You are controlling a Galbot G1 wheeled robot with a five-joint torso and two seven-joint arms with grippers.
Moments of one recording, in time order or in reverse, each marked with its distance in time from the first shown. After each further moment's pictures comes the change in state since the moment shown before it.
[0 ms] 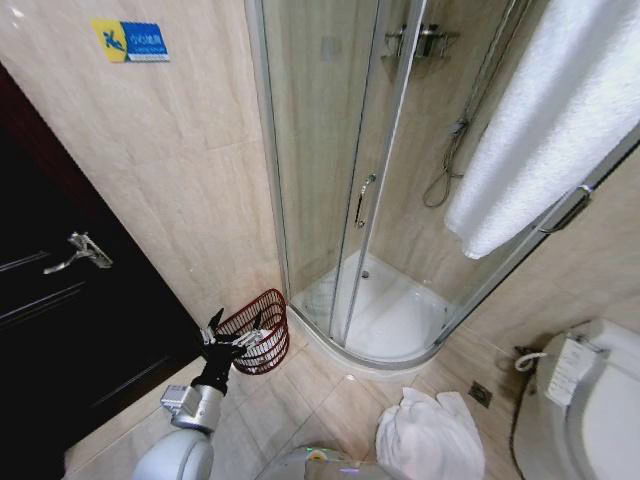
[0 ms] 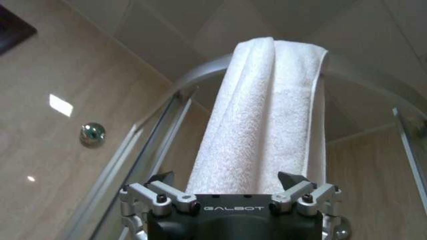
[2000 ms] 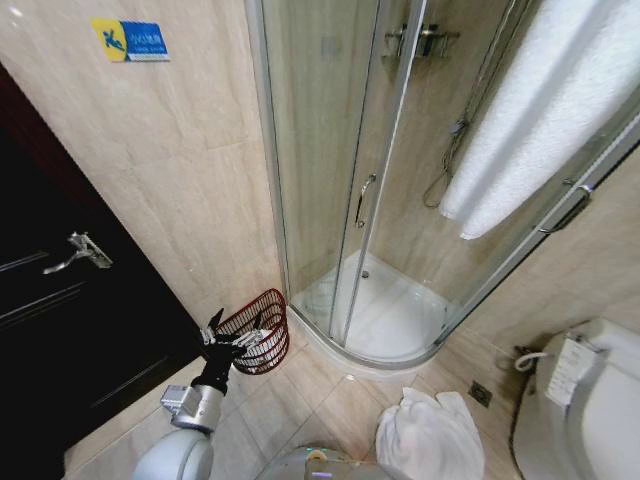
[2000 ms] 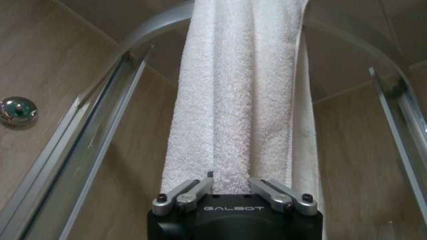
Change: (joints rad) left arm 0.000 0.000 0.000 0.000 0.000 0.000 0.000; right arm -0.250 -0.273 0.133 -0.173 0.167 0.039 0.236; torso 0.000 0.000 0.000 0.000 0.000
